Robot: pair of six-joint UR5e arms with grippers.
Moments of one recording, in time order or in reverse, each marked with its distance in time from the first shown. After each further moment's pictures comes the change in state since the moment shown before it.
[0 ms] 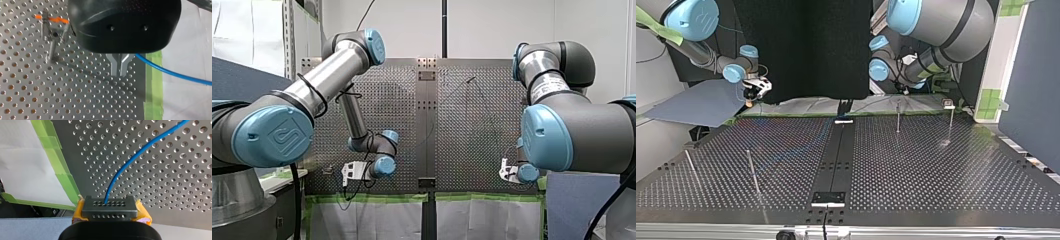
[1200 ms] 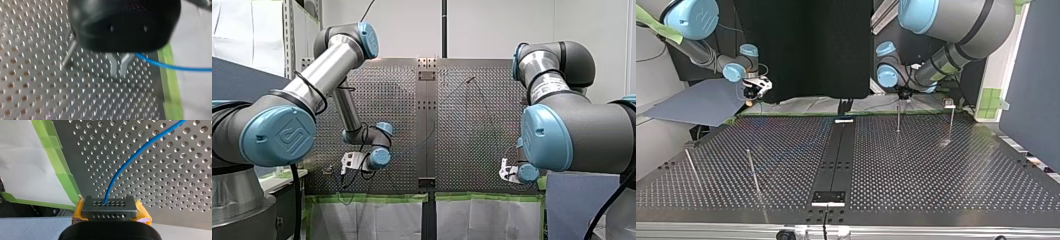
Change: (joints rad) left arm 0.070 0.064 0.000 0.014 0.123 0.181; right arm 0.000 0.000 0.000 0.002 0.001 -0.002
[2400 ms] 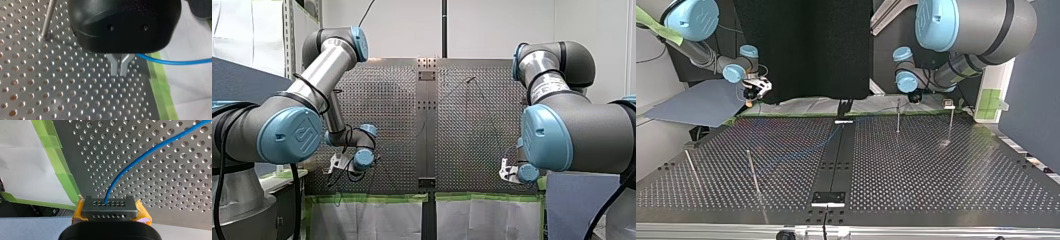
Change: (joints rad) left arm 0.146 0.000 -0.051 0.039 0.212 0.153; right arm 0.000 0.000 0.000 0.000 0.001 -0.002
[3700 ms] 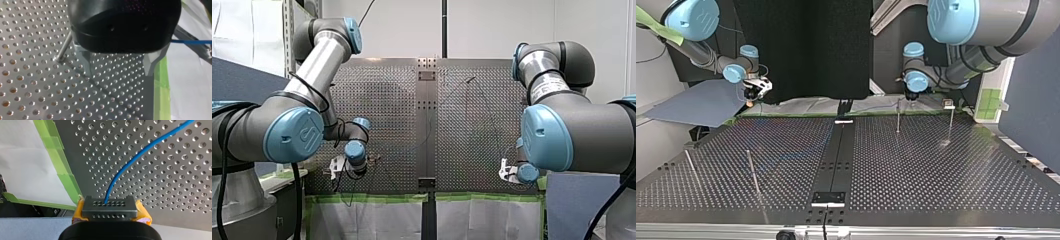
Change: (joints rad) left arm 0.059 0.084 -0.073 -0.092 0.298 -0.310; right arm 0.003 0.000 0.000 0.007 -0.001 0.000
